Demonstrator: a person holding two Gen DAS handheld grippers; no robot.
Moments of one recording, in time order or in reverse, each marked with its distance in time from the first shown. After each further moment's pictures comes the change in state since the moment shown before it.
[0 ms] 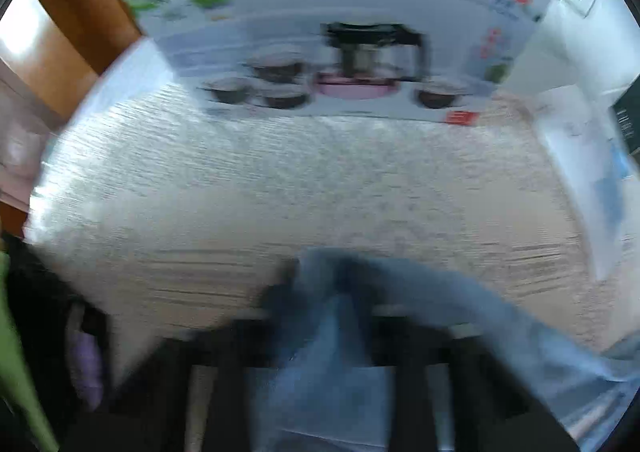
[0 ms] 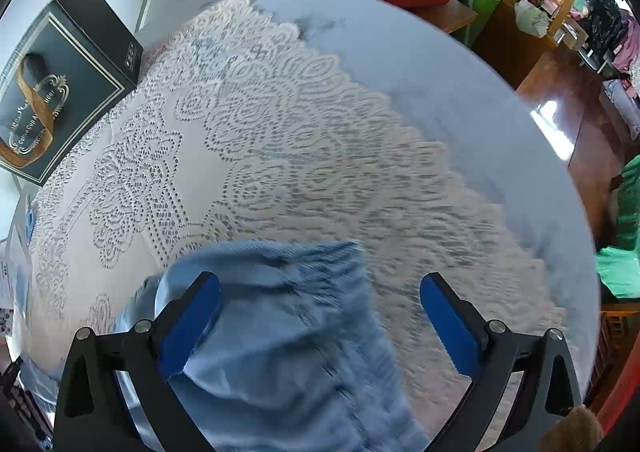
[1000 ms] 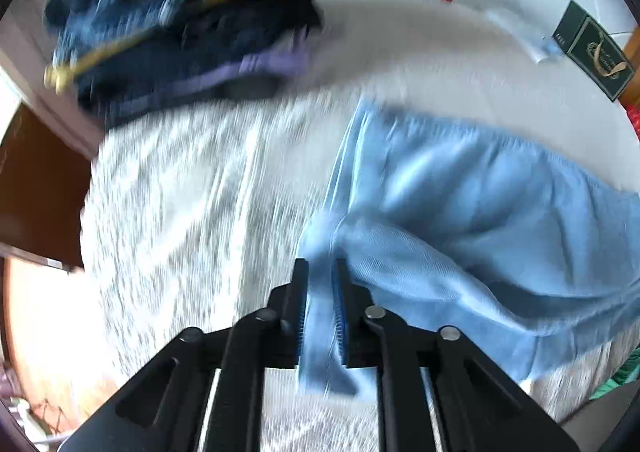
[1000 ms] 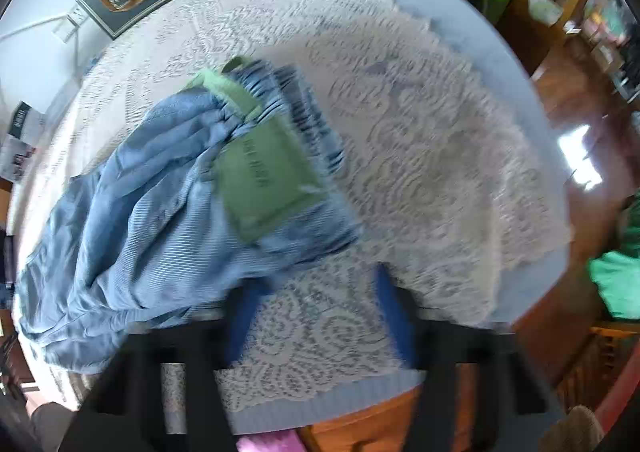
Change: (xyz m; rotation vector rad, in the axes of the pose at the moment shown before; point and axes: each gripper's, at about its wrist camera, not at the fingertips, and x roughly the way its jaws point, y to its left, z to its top) left arm -0.134 0.144 -0.359 -0.048 -0.063 -0.044; right arm -0.089 -0.111 -0.241 -0.197 0.025 0.082
